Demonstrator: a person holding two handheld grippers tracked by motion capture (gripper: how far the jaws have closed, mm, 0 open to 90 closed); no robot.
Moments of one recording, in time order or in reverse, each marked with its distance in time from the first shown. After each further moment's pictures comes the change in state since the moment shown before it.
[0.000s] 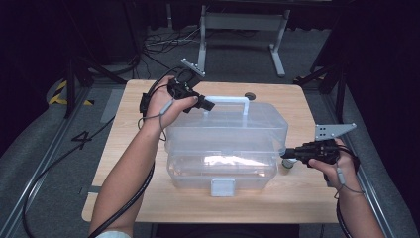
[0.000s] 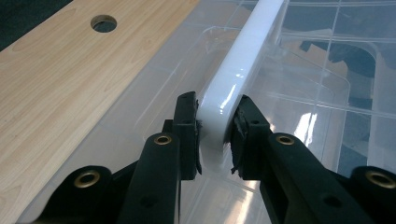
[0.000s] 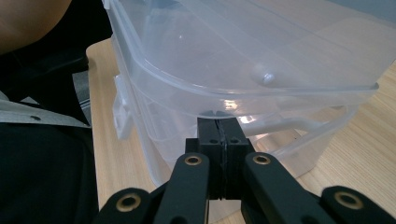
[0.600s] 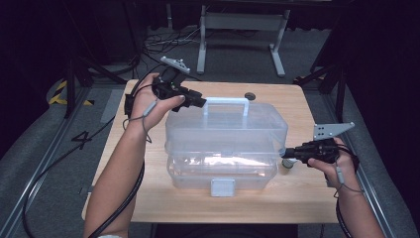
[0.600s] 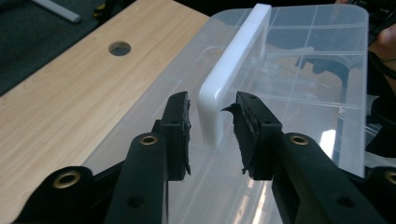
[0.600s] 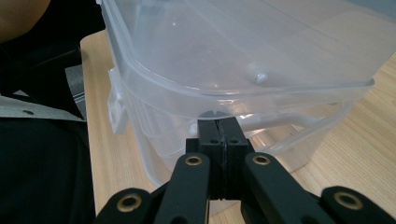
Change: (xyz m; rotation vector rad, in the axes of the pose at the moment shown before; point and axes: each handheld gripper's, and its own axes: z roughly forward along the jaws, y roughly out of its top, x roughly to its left) left arm -0.008 -0.019 -0.044 -0.130 0.042 0.033; right arm -0.001 0.002 0.001 0.034 -0.013 -0.007
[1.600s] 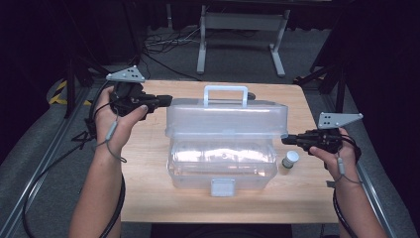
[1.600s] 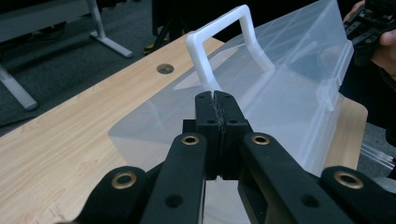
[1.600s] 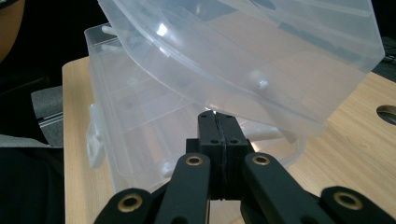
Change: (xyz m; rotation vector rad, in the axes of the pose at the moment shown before) left arm -0.021 -0.056 -0.070 -0.176 0.168 -0.037; right arm -0.010 0.023 -0.009 -0.094 -0.069 -0.038
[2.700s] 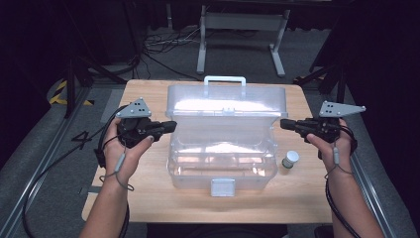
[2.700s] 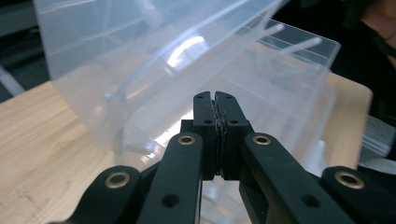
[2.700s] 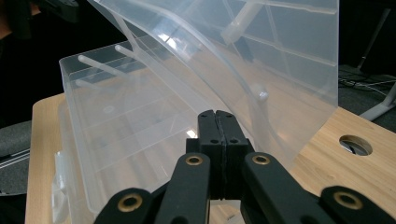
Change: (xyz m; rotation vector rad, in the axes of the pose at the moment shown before) left arm -0.027 -0.057 0.025 -0.024 0.028 0.016; right arm -0.012 0.017 0.004 -0.123 -0.095 0.011
